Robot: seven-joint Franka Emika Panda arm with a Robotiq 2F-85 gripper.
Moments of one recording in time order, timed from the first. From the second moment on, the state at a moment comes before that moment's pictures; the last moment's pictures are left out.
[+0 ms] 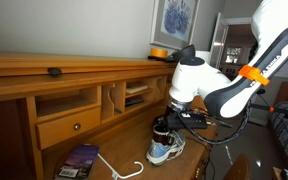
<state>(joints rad) -0.04 0.18 0.02 -2.41 -0.75 2.73 1.51</state>
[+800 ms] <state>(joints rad) -0.01 0.19 0.02 -2.40 -0.79 2.72 1.57</state>
